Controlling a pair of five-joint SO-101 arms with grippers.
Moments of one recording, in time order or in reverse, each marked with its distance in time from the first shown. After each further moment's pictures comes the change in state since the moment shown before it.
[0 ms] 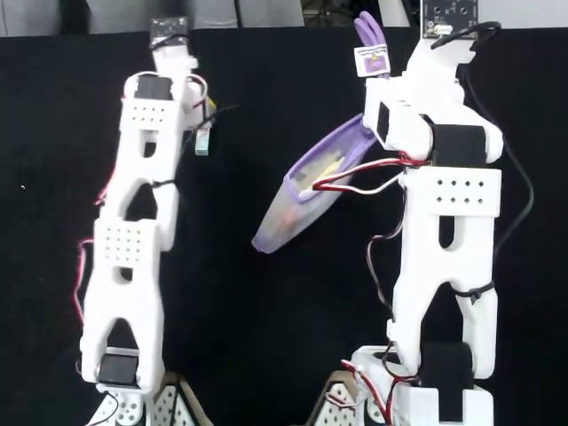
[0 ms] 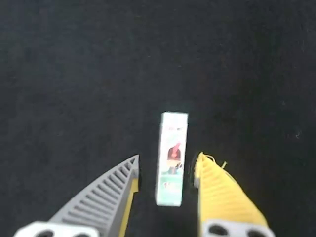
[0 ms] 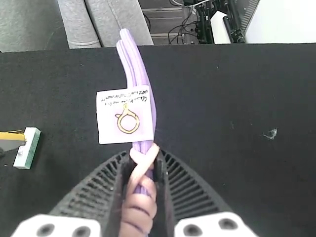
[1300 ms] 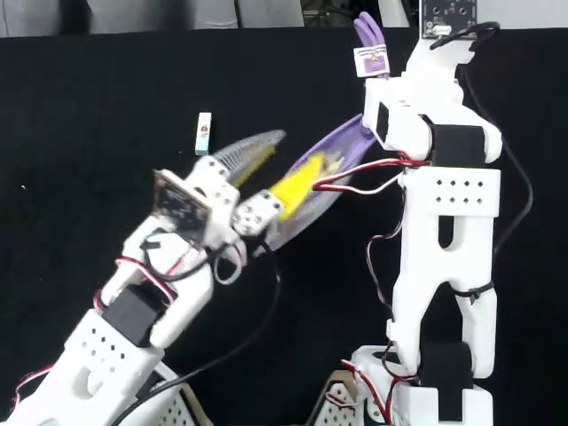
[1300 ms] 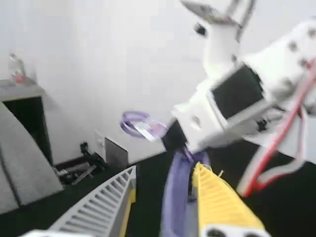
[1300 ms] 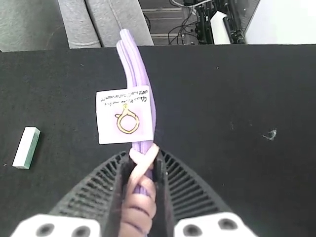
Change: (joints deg) left arm 31.8 -122.0 119.8 -61.1 -7.3; right arm 0.0 0.0 0.0 0.0 0.0
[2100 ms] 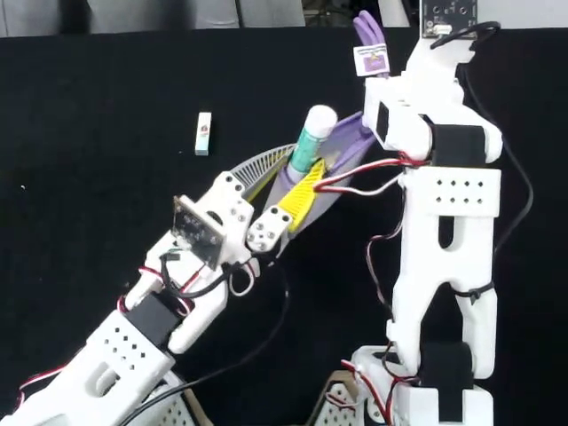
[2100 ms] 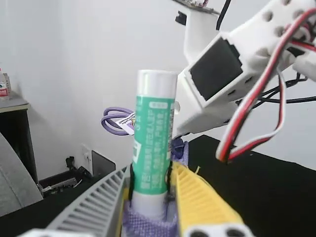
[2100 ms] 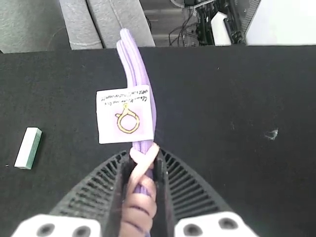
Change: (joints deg) left arm 3.3 0.1 12.3 -16.0 -0.1; right arm -0.1 0.0 0.0 -0.1 0.0
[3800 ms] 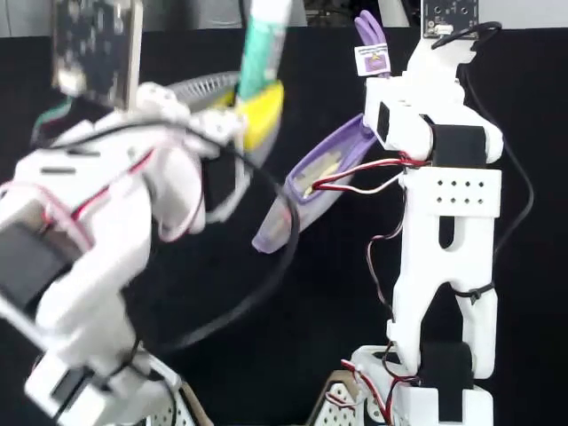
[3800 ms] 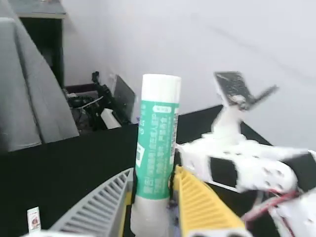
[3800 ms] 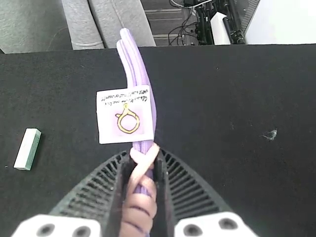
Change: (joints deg) left arm -6.2 53.4 -132.2 100.5 12.2; right arm 0.1 0.0 0.0 0.0 0.0
